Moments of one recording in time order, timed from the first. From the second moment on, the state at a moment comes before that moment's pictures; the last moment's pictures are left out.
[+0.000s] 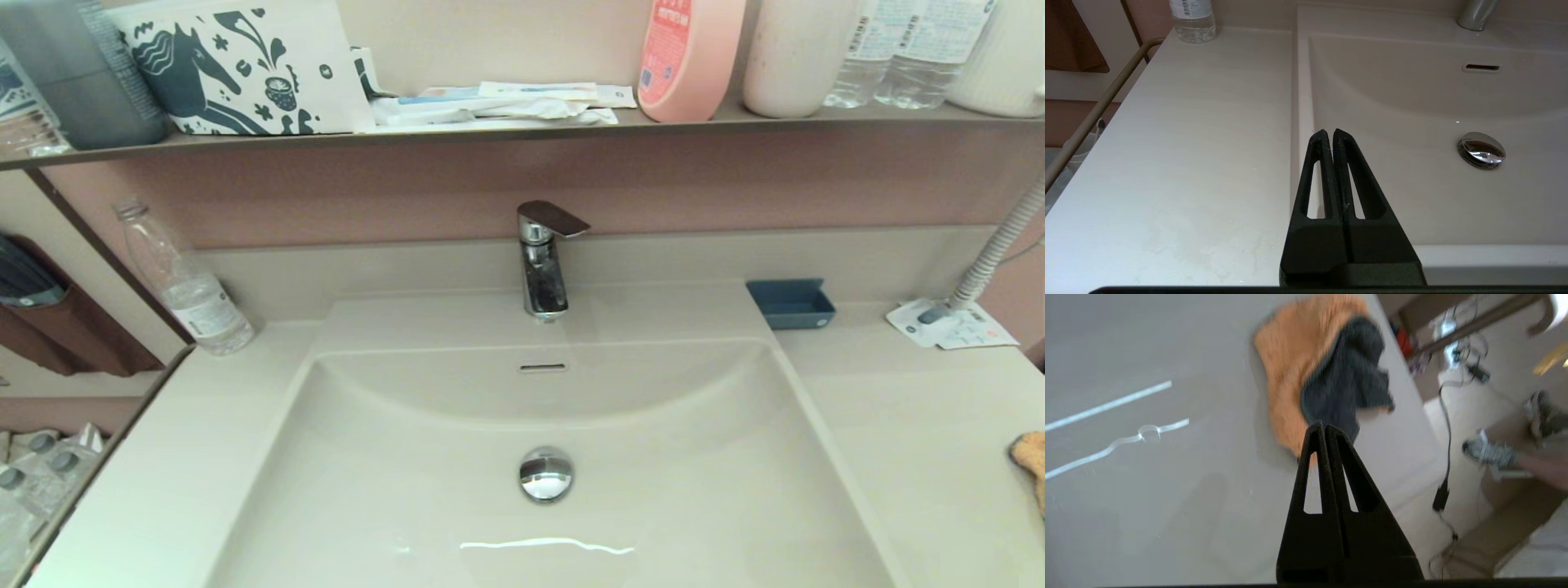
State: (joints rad) left arm 0.00 0.00 0.00 -0.07 0.00 -0.08; right arm -0.50 1.04 -0.54 0.06 -0.11 -0.16
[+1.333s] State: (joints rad) left arm 0.00 0.00 0.00 -0.07 0.00 -0.08; right arm -0.67 1.42 -0.71 0.06 -0.06 -0.17
